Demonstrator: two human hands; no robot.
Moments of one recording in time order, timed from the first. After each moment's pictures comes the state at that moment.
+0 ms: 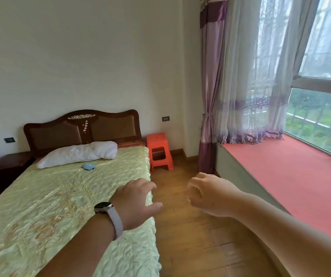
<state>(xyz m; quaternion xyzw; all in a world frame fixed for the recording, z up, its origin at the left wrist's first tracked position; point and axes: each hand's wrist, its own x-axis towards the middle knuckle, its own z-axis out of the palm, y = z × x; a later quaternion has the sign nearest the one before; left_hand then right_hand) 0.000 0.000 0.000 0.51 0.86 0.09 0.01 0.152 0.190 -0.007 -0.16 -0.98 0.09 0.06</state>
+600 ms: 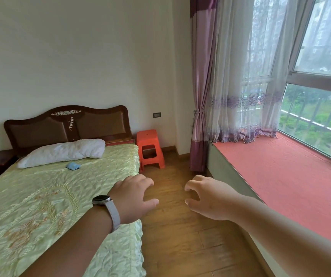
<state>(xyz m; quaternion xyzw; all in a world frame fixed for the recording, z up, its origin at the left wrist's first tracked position) -0.015 0.132 -0.010 0.51 0.86 0.06 0.02 0.154 0.312 -0.026 -0.16 -0.98 0.11 0.05</state>
